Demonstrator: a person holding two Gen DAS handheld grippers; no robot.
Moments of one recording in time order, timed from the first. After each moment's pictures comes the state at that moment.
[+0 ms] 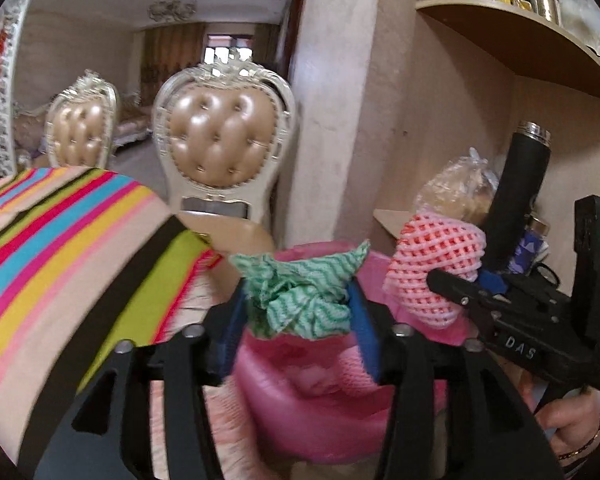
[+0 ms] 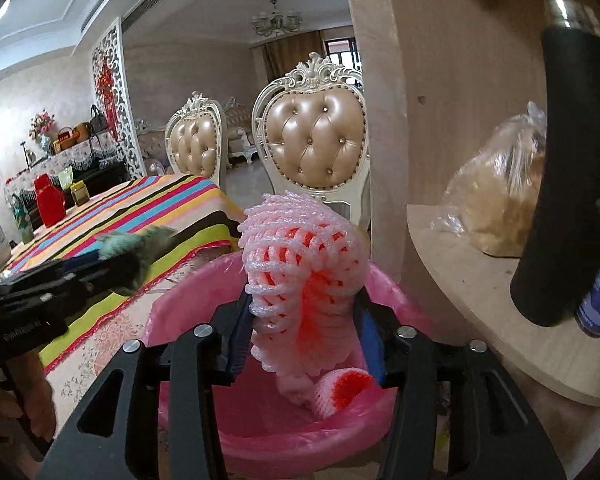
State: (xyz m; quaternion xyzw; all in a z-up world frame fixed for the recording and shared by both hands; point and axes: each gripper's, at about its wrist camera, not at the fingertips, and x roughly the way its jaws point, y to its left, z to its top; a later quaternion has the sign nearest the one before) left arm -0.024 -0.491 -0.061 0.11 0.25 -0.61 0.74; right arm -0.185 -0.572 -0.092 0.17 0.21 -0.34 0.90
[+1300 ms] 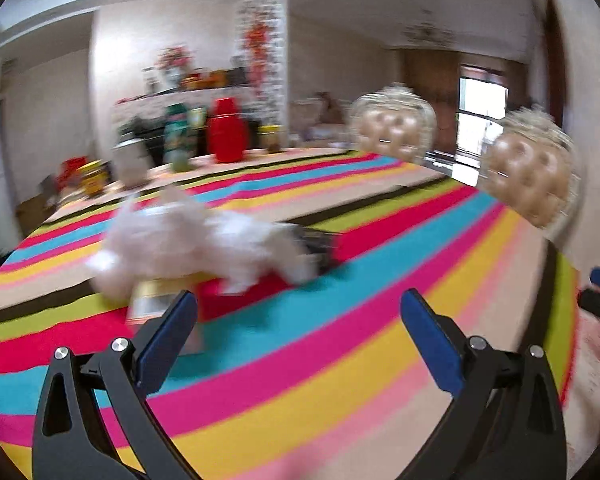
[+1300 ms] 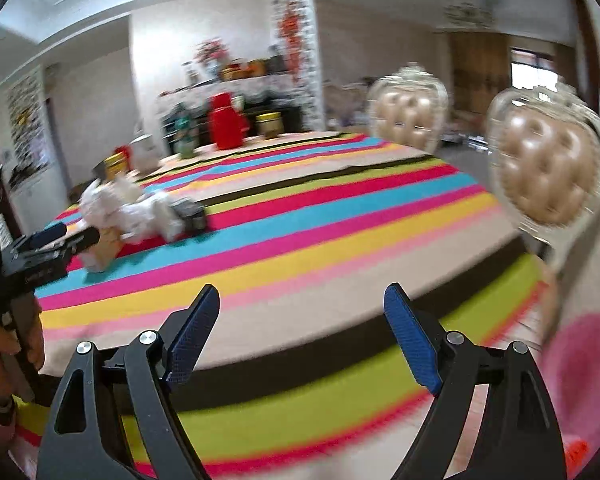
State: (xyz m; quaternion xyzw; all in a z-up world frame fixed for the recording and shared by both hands) left arm 0.171 -0.085 -0.044 0.04 0.23 -0.15 0.96; right arm 0.051 -0.343 -0.066 0.07 0.26 -0.02 0.96
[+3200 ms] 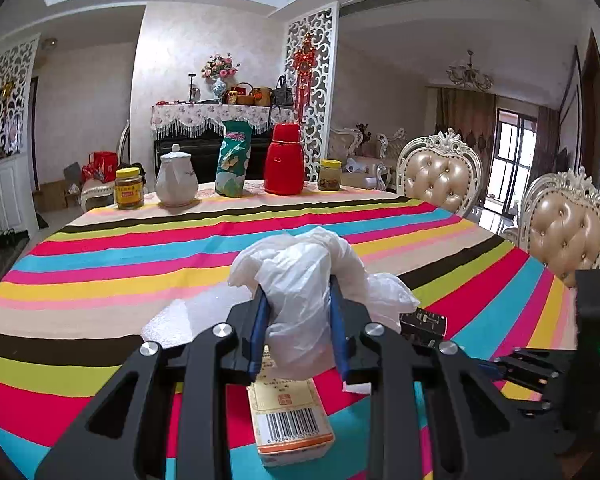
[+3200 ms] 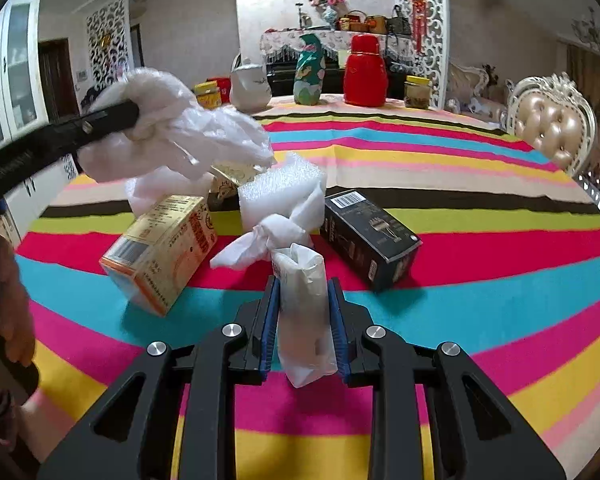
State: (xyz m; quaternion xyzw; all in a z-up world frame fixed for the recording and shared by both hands) left arm 0.259 -0.016 -0.013 -0.01 0.19 -0.12 0.97; right arm 0.250 -0.183 -0.086 0.00 0.33 0.14 0.93
